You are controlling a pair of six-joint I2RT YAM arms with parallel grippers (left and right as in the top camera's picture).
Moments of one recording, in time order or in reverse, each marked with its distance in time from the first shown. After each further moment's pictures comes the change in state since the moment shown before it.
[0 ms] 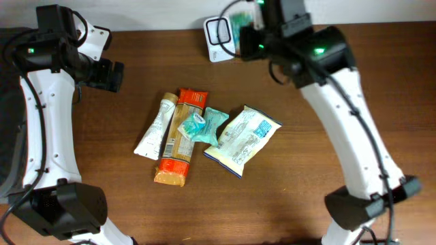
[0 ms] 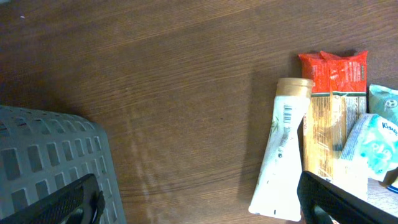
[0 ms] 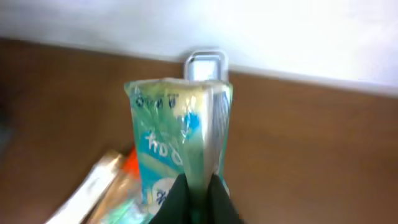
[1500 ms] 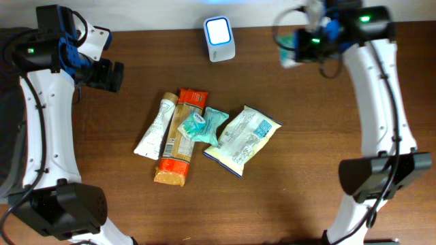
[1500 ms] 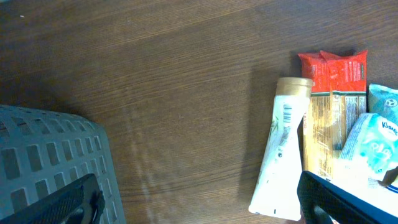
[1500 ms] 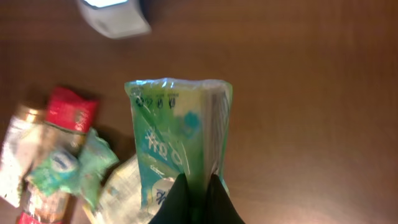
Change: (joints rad) left arm 0.000 0.000 0.000 -0.002 0.000 0.000; right arm -0.419 0.128 0.011 -0.323 -0.372 -0.109
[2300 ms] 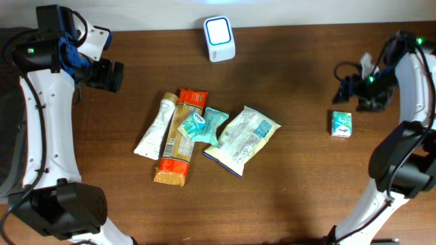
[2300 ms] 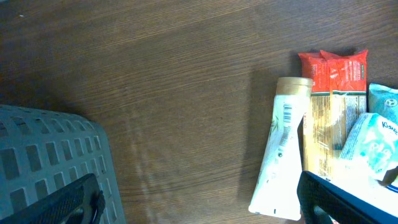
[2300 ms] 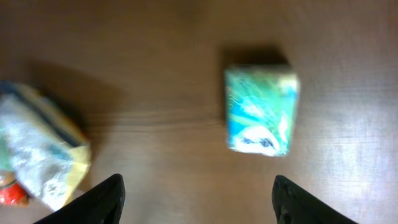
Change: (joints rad) left arm 0.000 0.000 0.000 0.000 0.000 0.000; right arm -0.369 0.078 -0.336 -0.053 -0.109 -0.187
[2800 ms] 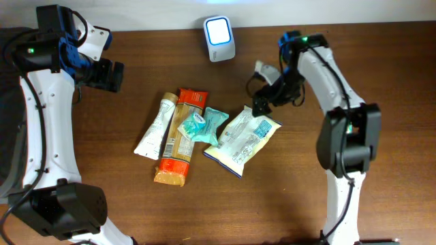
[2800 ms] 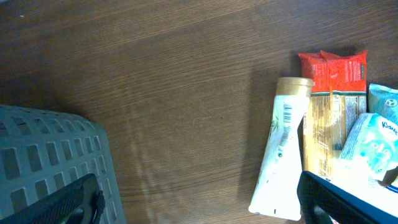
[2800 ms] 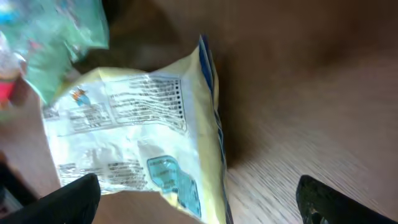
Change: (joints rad) left arm 0.000 0.000 0.000 0.000 0.000 0.000; right arm 0.462 0.192 0.057 0.060 -0.122 -0.358
